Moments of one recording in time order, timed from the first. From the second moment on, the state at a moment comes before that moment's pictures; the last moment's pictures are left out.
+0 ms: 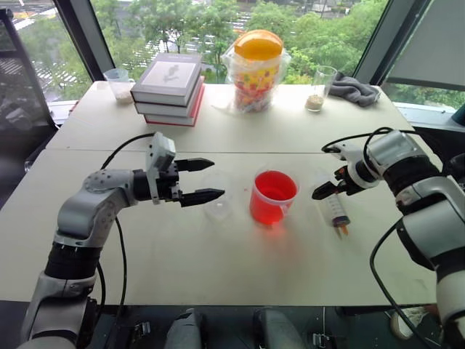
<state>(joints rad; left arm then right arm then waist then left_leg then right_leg) -0.54 0.60 0.02 -0.13 -0.58 0.58 -1.10 -1.25 -0.71 0.63 0.98 0.14 1.08 1.07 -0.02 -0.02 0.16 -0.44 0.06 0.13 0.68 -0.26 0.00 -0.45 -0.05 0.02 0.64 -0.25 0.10</state>
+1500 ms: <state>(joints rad) -0.83 0.59 -0.03 0.15 -0.52 0.51 -1.24 -0.46 -0.23 -0.23 -0.49 0.45 0.73 0.54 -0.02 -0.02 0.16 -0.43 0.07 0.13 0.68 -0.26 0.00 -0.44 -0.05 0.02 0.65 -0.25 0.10</state>
